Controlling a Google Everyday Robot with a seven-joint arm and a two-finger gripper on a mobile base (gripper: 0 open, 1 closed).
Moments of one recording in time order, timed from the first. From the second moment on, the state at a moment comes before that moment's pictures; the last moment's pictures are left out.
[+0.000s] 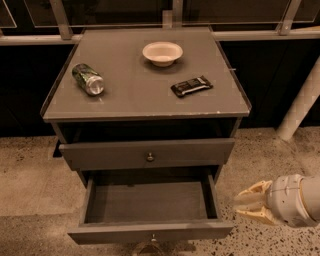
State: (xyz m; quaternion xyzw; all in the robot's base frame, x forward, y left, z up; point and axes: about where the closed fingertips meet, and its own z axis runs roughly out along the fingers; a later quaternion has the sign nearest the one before) arm 0.363 -0.210 0.735 -0.54 0.77 0.14 0.30
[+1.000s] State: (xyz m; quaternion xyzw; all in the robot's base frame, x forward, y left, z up) arm 0.365 -0.212 0.694 -0.54 0.76 0.17 0.32
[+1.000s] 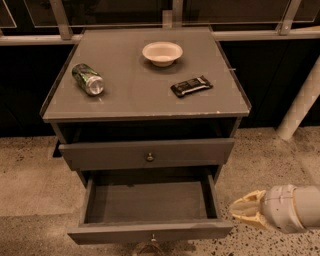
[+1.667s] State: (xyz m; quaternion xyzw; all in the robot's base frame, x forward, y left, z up) arm 0.374 -0.225 0.564 -0.47 0.76 0.25 0.38
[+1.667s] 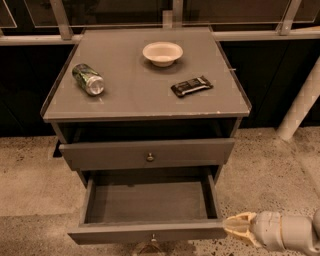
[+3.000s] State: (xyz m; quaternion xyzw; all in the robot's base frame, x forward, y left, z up) arm 0.374 -0.211 0.421 -0.39 0.76 0.37 0.36
